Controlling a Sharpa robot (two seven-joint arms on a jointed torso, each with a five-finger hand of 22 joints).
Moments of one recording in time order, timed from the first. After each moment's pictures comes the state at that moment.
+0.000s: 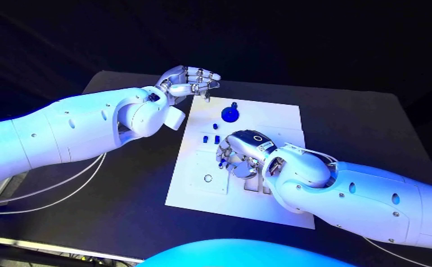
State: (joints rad) left arm 1.18 -0.89 0.00 1.46 -0.16 -0.16 0.31; left_hand 1.45 -0.24 0.53 0.14 0.32 0.86 0.19 0.27 0.33 0.98 0.13 0.41 0.22 1.07 0.05 1.09 0.54 0.18 0.91 0.14 0.96 0.63; right arm 1.11 -0.57 -0.19 1.64 -1.60 -0.39 -0.20; right_hand 1.37 -0.19 0.69 -0.03 0.25 1.09 0.12 0.26 0.41 1.25 0.10 0.13 0.11 1.46 -0.02 1.35 1.21 0.10 1.38 0.08 1.23 1.31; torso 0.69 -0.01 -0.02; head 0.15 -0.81
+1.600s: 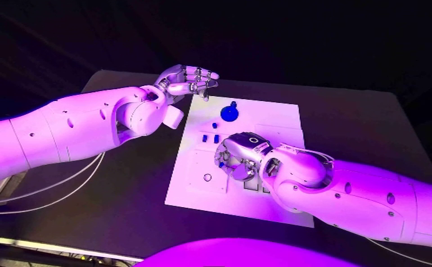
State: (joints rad) left arm 1.18 -0.89 0.00 1.45 -0.16 -0.16 0.30; left_hand 1.45 -0.24 0.53 0.14 0.32 0.86 0.19 0.27 0.33 0.98 0.12 0.41 0.22 1.07 0.05 1.09 0.54 0.18 0.91 0.14 0.96 0.63; right arm 1.11 -0.56 -0.19 1.63 -1.63 -0.33 -0.21; right_hand 1.33 -0.20 0.67 -0.02 0.25 1.08 0.13 0.27 0.42 1.27 0.08 0.12 0.13 1.46 -0.02 1.35 1.20 0.10 1.38 0.08 1.22 1.31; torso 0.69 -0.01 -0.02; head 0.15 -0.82
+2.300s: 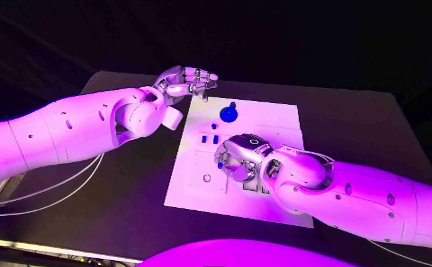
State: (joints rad) left arm 1.18 -0.89 0.00 1.45 -0.16 -0.16 0.30; left_hand 1.45 -0.24 0.52 0.13 0.32 0.86 0.19 0.27 0.33 0.98 0.13 0.41 0.22 1.06 0.05 1.09 0.54 0.18 0.91 0.14 0.96 0.63; right arm 1.11 -0.57 -0.20 1.64 -1.63 -0.33 -0.22; right_hand 1.30 -0.22 0.64 -0.01 0.25 0.96 0.15 0.20 0.40 1.17 0.09 0.08 0.11 1.46 0.00 1.35 1.18 0.10 1.34 0.11 1.14 1.28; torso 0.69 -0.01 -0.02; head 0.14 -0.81
